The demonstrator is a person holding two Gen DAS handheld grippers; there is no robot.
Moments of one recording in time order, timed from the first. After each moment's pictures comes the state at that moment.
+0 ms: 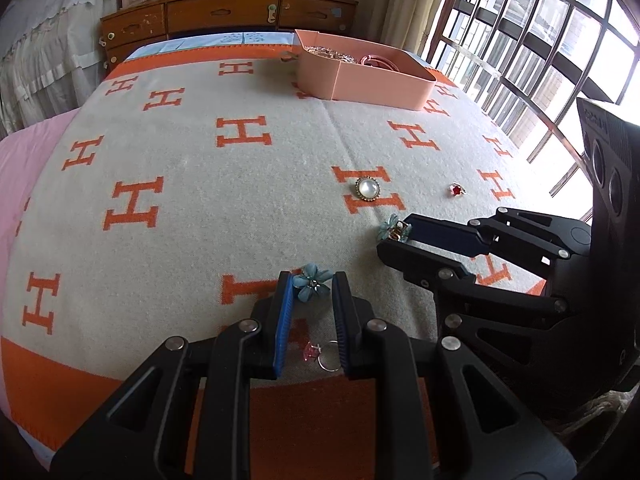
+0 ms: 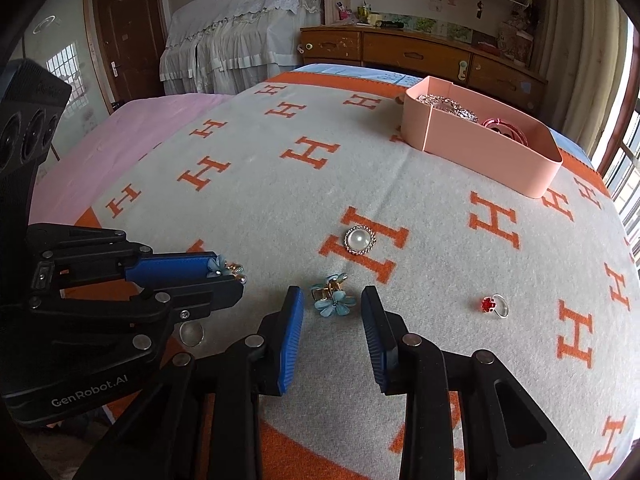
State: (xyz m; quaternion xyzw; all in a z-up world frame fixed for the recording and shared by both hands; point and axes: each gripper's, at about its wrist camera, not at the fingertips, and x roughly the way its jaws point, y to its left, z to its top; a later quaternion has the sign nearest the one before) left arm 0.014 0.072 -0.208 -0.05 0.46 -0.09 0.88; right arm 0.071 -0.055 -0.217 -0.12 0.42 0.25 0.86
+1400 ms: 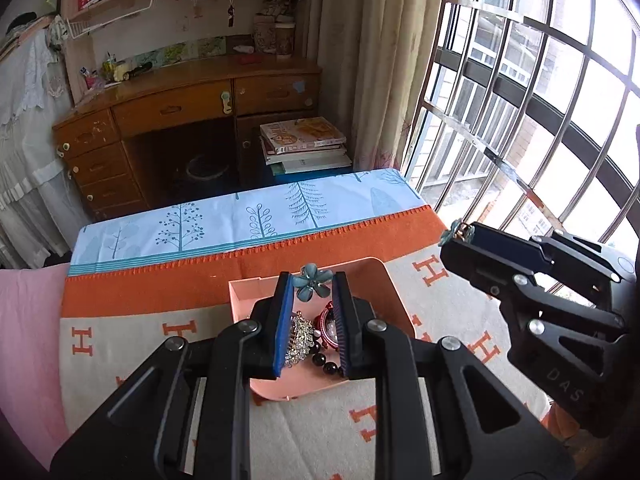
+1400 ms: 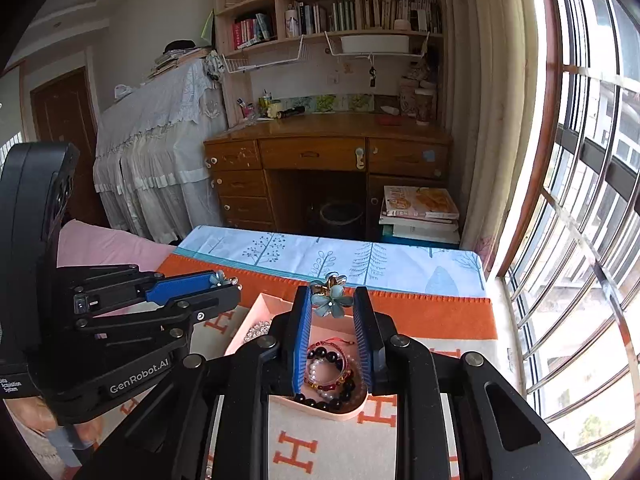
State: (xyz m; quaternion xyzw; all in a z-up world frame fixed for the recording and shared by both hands) left arm 0.298 -0.007 -0.053 0.00 0.41 -0.13 0.90; right arm 0.299 -0.187 -0.021 -0.02 0.36 0.13 0.92
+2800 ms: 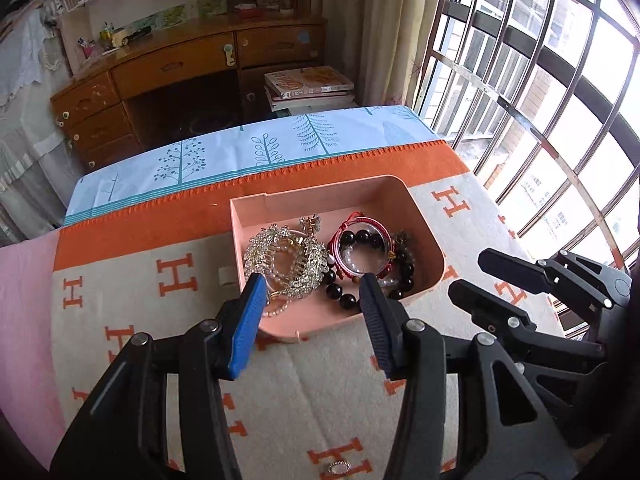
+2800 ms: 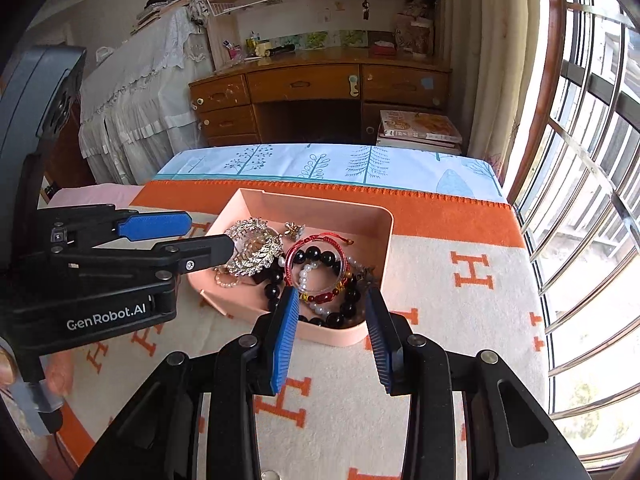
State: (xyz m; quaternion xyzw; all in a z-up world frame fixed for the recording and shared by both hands) left arm 0.250 0.004 -0.101 0.03 0.46 -0.12 0.88; right arm 0.250 -0.181 -0.111 -0.02 0.42 0.13 0.90
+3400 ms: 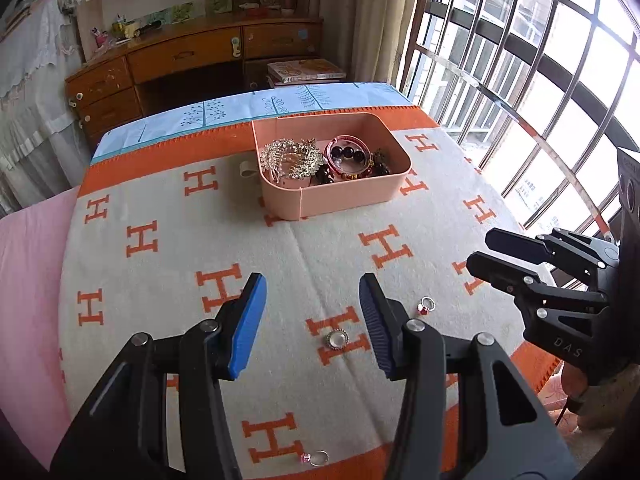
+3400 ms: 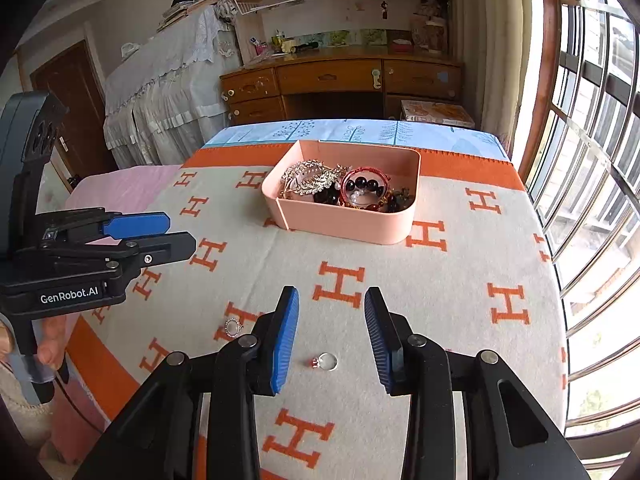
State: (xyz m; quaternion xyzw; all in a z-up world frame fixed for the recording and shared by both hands) left arm 0.108 0.040 -0.111 0.02 0.45 -0.13 0.88; right arm 0.110 -0.181 -0.114 -0.02 0.42 0.16 0.89
